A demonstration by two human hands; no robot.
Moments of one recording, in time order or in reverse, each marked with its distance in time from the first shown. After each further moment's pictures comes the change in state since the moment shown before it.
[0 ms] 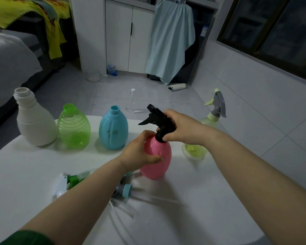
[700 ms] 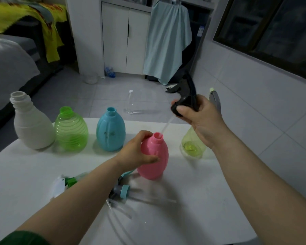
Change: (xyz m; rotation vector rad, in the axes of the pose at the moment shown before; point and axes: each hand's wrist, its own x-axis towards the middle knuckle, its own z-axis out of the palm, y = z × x) left_hand 0.002 -0.002 -0.003 0.005 -0.051 0.018; right_hand -0.019 0.008 -0.011 0.764 0.547 -0.124
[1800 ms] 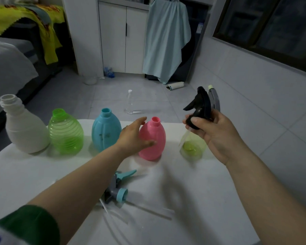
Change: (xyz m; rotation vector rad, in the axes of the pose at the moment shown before) left_hand 0.039 0.008 -0.006 0.247 0.135 -0.092; right_hand -0.023 0.009 -0.029 0.084 0.129 0.153
